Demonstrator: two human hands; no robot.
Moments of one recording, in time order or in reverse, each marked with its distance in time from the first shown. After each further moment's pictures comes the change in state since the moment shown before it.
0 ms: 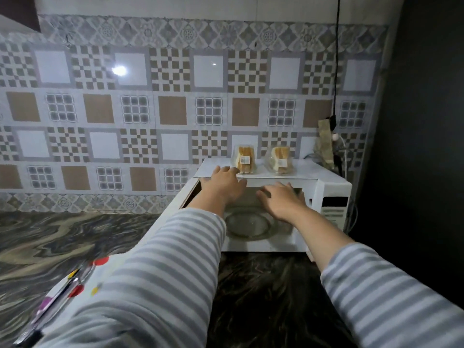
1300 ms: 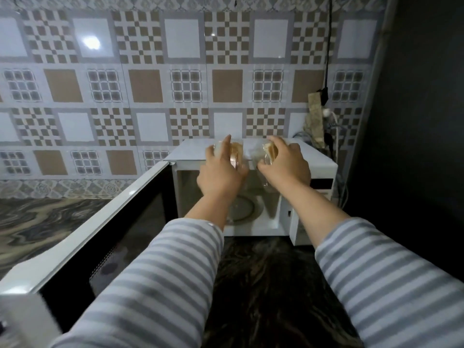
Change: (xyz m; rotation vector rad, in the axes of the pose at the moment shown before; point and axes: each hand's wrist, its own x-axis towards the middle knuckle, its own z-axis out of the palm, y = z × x) left_hand 0.020 0.060 0.058 -0.284 0.351 -0.167; right_hand 0.026 0.055 -0.026 0.299 0.390 0.083
